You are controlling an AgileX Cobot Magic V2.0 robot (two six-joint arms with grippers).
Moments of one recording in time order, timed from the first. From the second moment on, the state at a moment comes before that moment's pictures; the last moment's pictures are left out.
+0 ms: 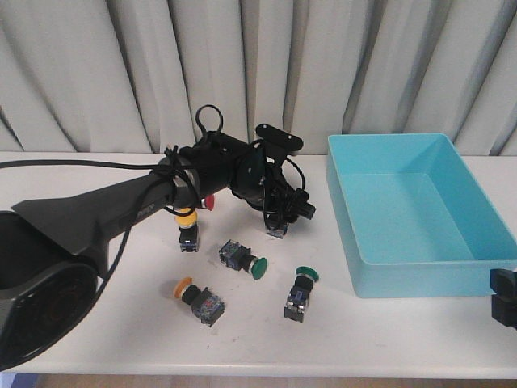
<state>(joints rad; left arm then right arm) -0.59 2.39 -2.00 -0.02 0.62 -0.05 0.02 0.76 -0.54 -0.07 0.55 0.01</state>
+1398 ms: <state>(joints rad) -0.59 2.08 -1.94 0.03 0.86 -0.01 0.02 0.76 -0.54 -0.10 0.54 -0.04</state>
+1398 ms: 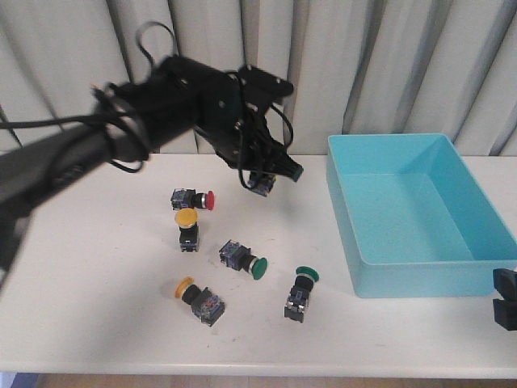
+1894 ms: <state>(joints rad) -0.54 1.46 -1.21 0.08 0.60 -0.02 0.02 0.76 -0.54 -0.10 0.54 -0.04</state>
